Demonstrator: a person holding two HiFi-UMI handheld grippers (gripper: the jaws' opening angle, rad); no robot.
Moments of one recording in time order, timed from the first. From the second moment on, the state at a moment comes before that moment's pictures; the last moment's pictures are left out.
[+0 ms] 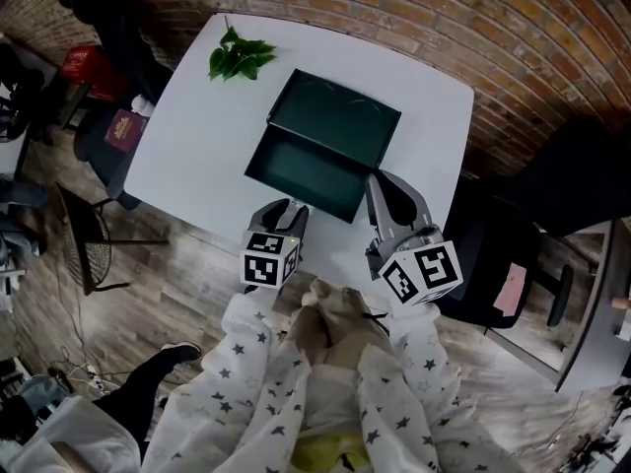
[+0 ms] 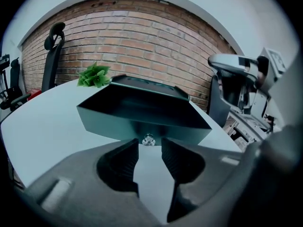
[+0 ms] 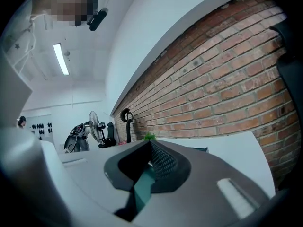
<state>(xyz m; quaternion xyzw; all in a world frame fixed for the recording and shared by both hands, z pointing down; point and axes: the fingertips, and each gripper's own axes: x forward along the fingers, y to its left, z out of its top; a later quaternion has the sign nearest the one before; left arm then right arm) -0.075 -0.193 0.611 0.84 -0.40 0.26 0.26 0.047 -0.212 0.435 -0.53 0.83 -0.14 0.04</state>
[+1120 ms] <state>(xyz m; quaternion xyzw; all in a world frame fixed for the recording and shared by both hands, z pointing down) -0.080 -0.198 0.615 0.85 -0.35 0.32 0.24 0.057 -0.225 0.433 -0.62 0.77 -0.14 0.07</state>
